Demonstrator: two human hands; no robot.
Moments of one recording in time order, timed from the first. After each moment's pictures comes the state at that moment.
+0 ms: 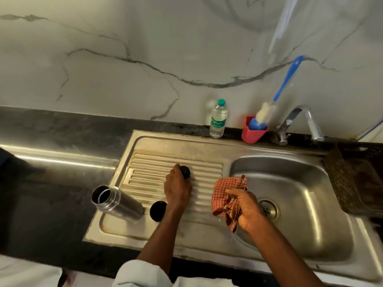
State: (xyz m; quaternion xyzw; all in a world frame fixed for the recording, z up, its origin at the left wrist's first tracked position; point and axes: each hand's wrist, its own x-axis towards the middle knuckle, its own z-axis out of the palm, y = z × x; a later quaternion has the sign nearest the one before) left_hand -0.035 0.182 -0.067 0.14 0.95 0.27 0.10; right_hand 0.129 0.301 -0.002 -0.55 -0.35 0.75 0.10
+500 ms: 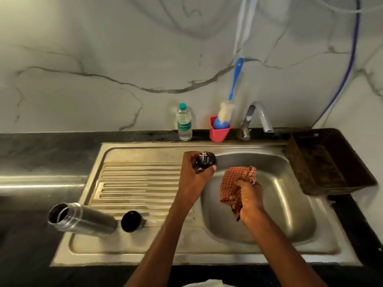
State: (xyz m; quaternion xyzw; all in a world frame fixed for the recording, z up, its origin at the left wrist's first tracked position) left_hand 0.056 0.276 0.020 0.23 0.70 0.63 0.24; right_hand 0.185 0.363 0.020 -0.59 -0.34 0.68 0.29
